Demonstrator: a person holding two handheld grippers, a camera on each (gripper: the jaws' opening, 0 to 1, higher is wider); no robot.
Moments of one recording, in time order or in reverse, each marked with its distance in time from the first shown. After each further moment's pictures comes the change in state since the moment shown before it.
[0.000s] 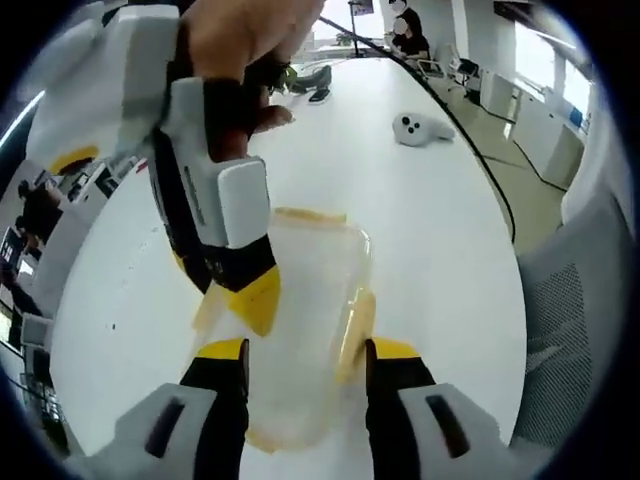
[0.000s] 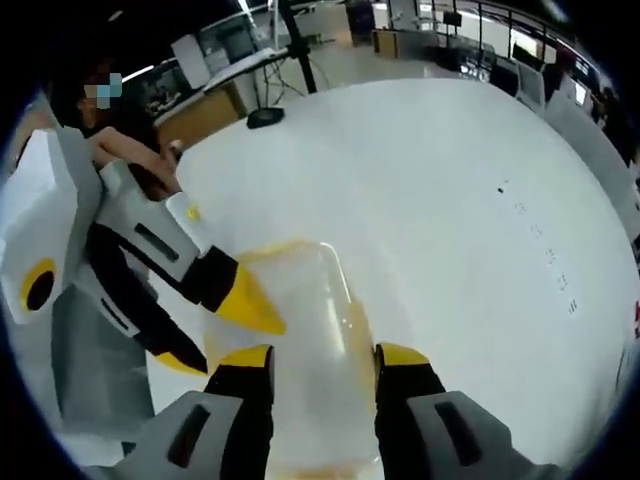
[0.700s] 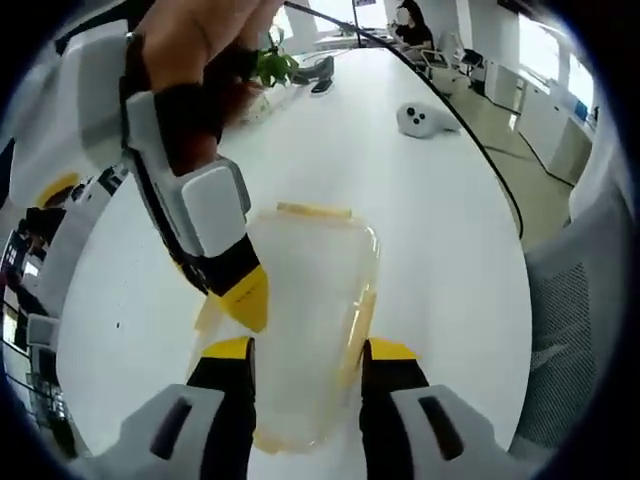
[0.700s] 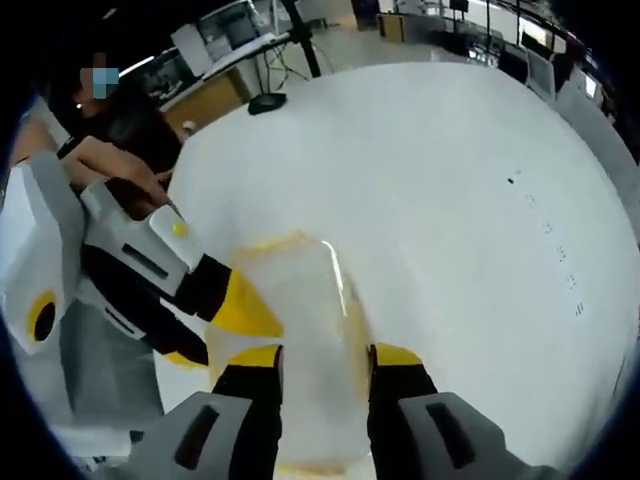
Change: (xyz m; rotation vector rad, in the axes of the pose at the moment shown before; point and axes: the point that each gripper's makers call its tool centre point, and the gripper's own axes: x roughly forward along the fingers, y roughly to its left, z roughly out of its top) left arm 0.005 0.002 0.000 0.005 0.025 0.021; right arm 0.002 -0.002 0.001 -0.020 0.104 0.062
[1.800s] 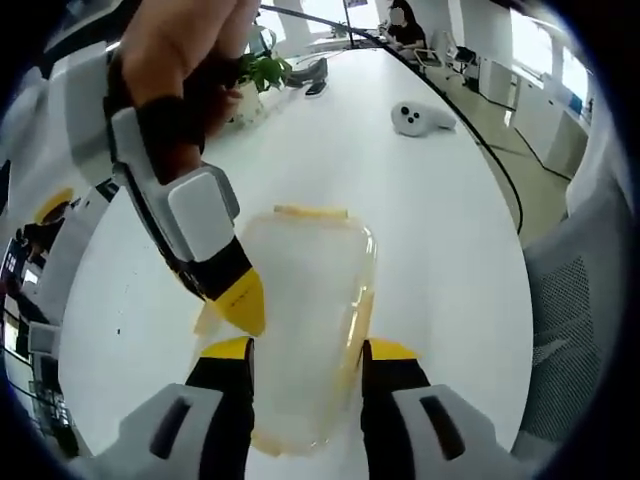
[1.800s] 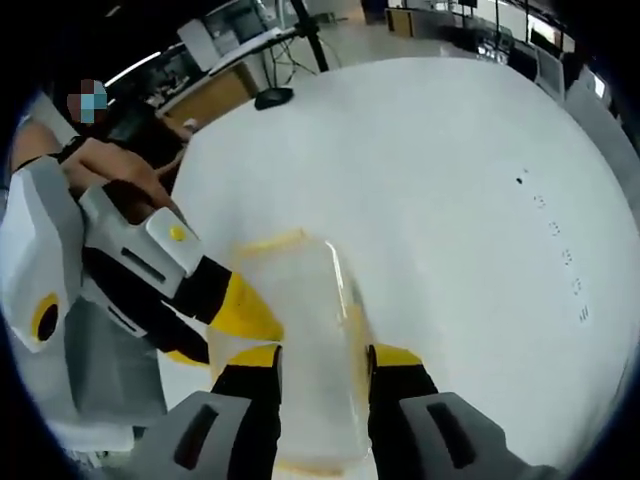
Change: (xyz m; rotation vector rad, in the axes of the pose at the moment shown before) left arm -0.003 0.000 -0.001 0.026 -0.007 -0.009; right arm 0.001 0.000 -0.004 0.005 -0.003 0.020
